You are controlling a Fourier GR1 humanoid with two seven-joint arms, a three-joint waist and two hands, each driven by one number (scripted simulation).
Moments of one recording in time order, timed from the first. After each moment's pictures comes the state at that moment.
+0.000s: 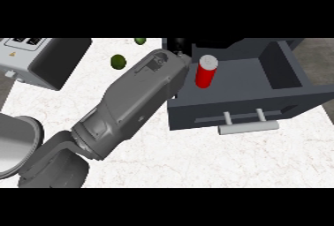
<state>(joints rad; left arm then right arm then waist) -1.40 0.00 -0.58 -0.46 0.91 0.78 -0.13 0.35 -0.03 -0.65 -2.30 -0.53 0.44 0.31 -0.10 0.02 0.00</state>
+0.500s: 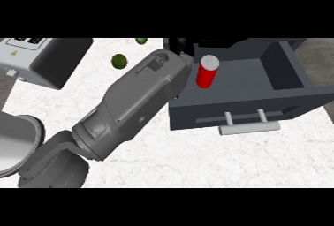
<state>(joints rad) -1.40 0.00 -0.59 -0.48 0.98 0.79 -0.20 0.29 -0.10 -0.68 -2.34 -0.41 0.49 0.20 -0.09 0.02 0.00</state>
